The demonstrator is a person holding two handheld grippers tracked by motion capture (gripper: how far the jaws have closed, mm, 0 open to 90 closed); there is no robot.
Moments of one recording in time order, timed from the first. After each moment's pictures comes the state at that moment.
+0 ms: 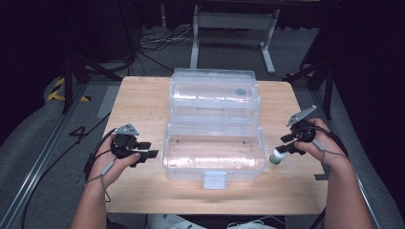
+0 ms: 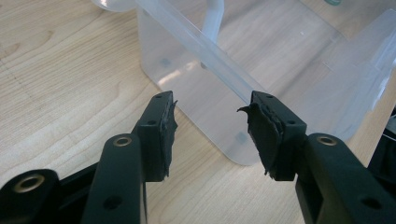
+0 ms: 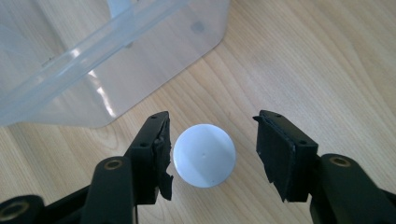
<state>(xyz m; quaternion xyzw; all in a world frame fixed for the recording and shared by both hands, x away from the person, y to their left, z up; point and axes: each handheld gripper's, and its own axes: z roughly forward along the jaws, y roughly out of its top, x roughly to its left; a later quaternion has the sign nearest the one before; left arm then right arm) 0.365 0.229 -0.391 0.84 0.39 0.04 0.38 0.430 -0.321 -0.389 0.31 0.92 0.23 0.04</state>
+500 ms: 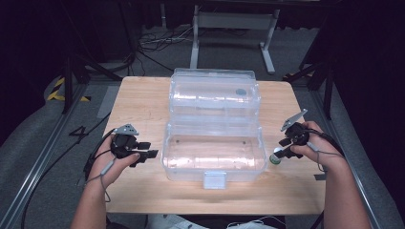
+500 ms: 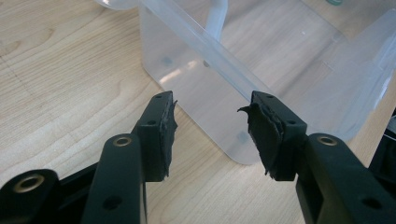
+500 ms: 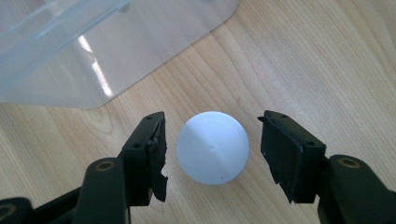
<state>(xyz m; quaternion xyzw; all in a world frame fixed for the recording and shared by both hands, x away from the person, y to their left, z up) 0.365 0.230 -0.392 0.84 0.39 0.04 0.38 0.431 -0.311 -0.403 0.29 0.94 0.19 0.03</state>
